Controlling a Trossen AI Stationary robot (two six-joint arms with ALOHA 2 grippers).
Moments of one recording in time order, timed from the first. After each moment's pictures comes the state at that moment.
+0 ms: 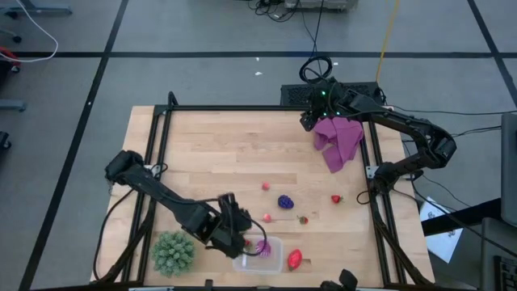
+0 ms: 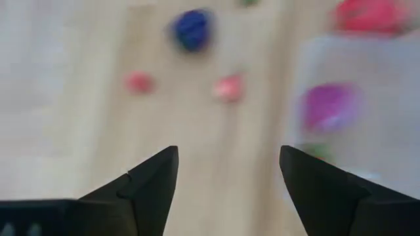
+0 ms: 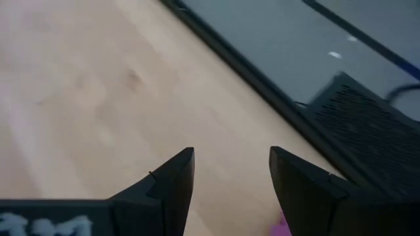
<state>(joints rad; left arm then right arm) -0.55 1.83 1.63 -1.03 -0.46 -0.60 -0.72 1.40 1.04 -0.45 -0.09 0.03</state>
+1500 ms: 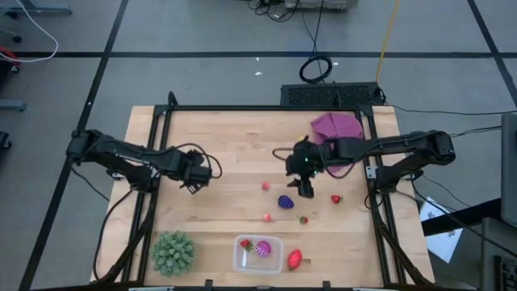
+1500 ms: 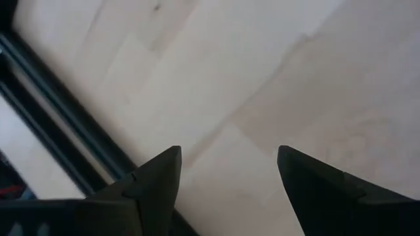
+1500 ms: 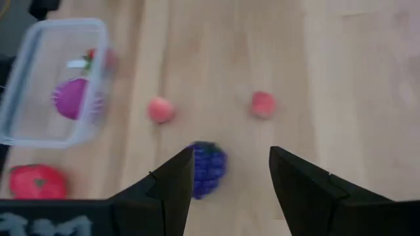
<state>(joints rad) -0.12 1.31 0.85 -1.24 -0.34 -0.84 -0.02 1.40 1.04 -0.55 -0.18 0.08</state>
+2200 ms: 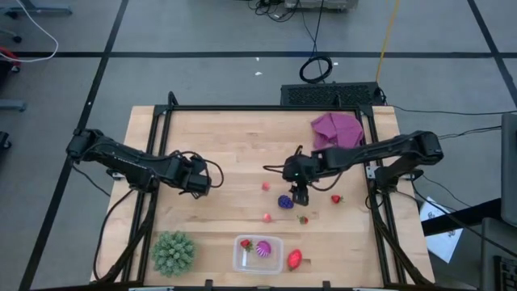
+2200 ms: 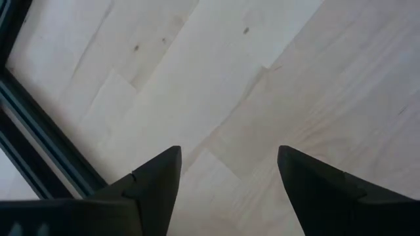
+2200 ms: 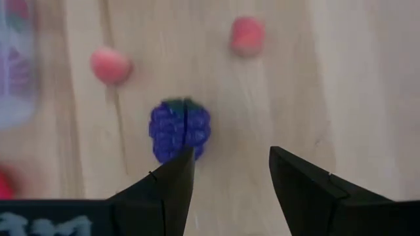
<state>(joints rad) -0.22 1.31 0.85 -1.16 -0.41 -0.87 0.05 1.55 1.04 -0.63 -0.06 0.23</state>
